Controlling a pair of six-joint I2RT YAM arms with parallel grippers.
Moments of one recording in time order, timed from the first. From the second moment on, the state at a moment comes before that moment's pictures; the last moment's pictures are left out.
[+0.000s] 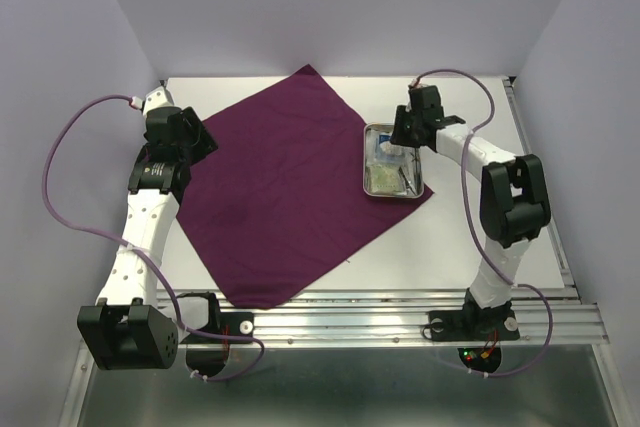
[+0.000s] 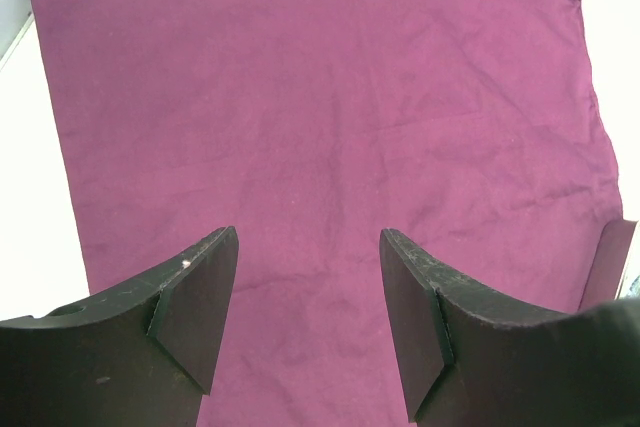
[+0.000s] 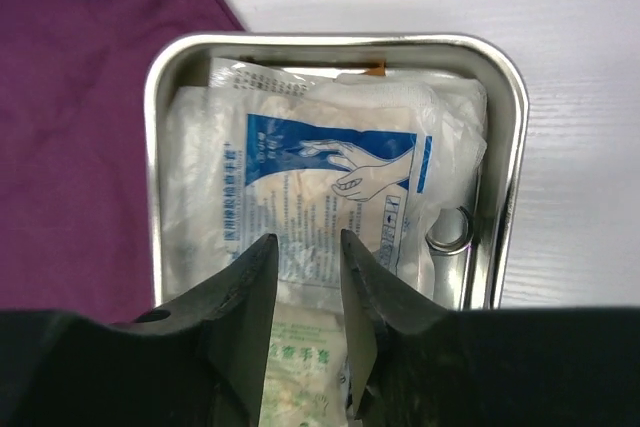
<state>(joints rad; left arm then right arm) -0.01 1.13 1.09 -0.50 -0.18 -0.47 0.25 1.92 1.41 -0.28 0.03 0.35</state>
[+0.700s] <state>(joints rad) -0.01 1.13 1.09 -0.50 -0.18 -0.47 0.24 1.67 1.31 -0.36 0.15 0.37</state>
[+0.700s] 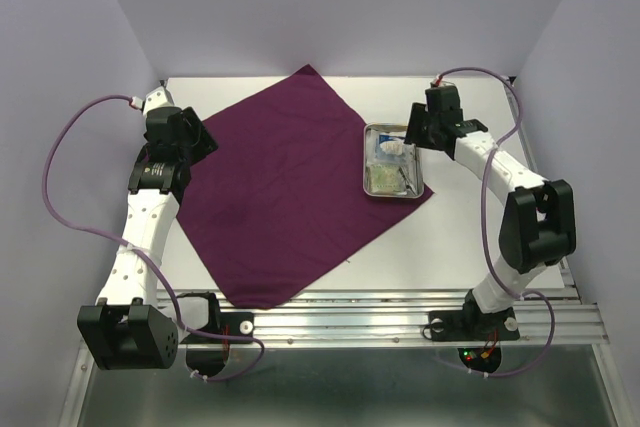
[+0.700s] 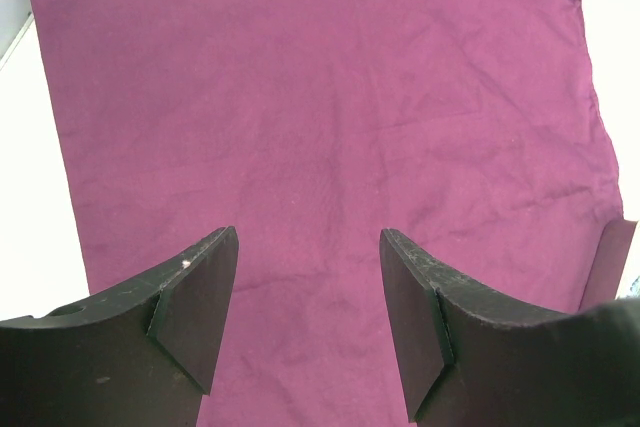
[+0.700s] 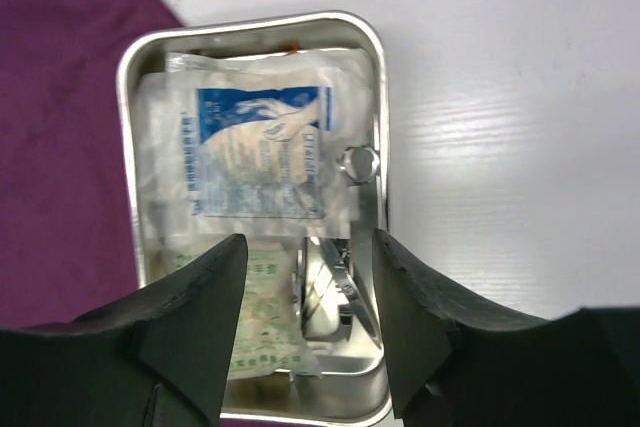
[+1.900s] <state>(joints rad) -0.01 1.13 1.08 -0.49 -0.17 -0.47 0.18 1.83 1.23 -0.34 -0.03 0.35</state>
